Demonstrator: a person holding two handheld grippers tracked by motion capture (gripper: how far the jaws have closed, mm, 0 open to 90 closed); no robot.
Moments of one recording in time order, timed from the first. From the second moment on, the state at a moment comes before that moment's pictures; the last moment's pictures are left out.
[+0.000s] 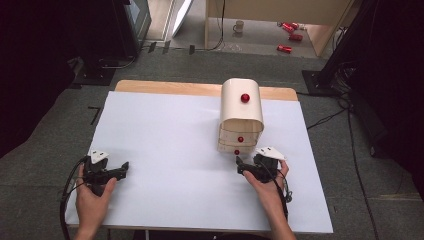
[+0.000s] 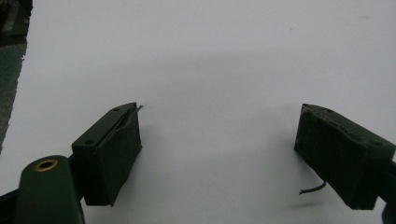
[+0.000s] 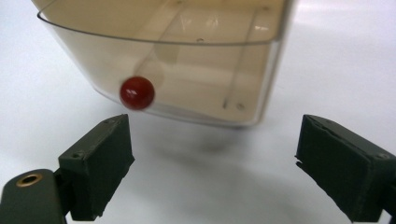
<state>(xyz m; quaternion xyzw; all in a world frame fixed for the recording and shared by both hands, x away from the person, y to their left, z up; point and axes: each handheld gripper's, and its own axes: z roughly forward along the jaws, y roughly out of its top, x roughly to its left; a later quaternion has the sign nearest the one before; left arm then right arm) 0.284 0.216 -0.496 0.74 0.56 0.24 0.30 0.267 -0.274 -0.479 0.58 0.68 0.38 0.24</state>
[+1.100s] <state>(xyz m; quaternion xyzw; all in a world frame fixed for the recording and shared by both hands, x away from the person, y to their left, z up) 0.284 0.216 -0.496 0.74 0.56 0.24 0.30 0.194 -0.387 -0.488 0.63 0.65 0.35 0.25</state>
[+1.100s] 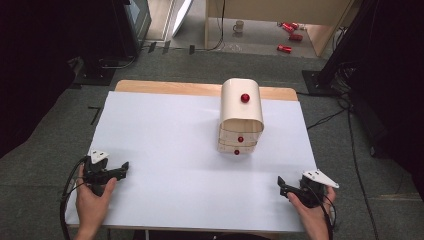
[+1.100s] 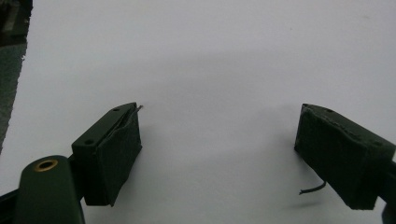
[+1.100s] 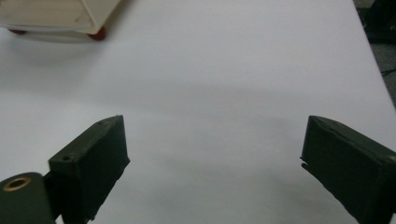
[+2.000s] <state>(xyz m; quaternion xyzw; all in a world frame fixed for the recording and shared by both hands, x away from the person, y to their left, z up) 0.284 0.216 -0.496 0.74 0.56 0.24 0.30 0.190 -0.396 -0.505 0.62 0.68 0.29 0.26</state>
